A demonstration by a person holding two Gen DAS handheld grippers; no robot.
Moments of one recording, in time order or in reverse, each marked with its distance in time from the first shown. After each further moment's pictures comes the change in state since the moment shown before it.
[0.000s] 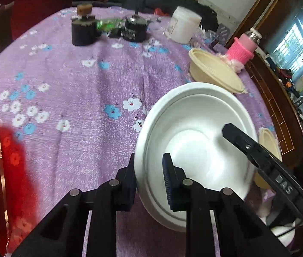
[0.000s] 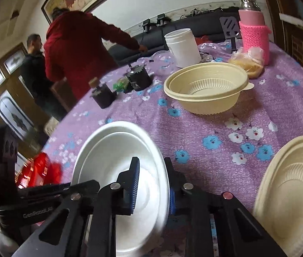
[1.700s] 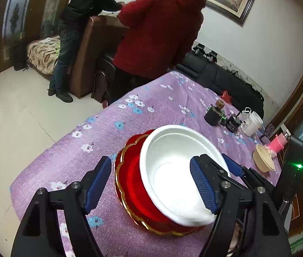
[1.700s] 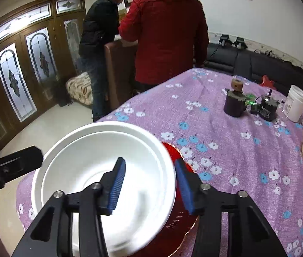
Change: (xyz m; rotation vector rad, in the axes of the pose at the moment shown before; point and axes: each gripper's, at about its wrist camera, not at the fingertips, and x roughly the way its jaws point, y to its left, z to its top) left arm -0.220 0.239 -0.080 -0.356 -0.430 0.205; right arm 0.090 0.320 -0.054 -0.470 0.015 0.024
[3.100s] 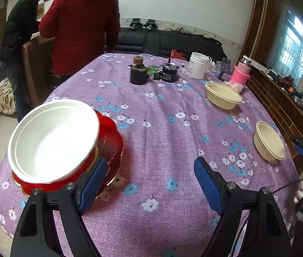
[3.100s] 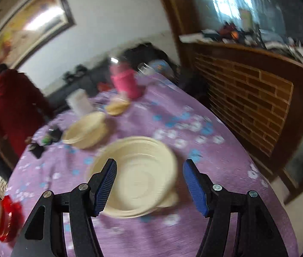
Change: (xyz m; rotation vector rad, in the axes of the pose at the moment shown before) left arm 0.016 -0.178 -0.089 0.426 0.123 -0.106; right arm -0.280 -0.350 -0.172 0.733 -0.167 -0.603
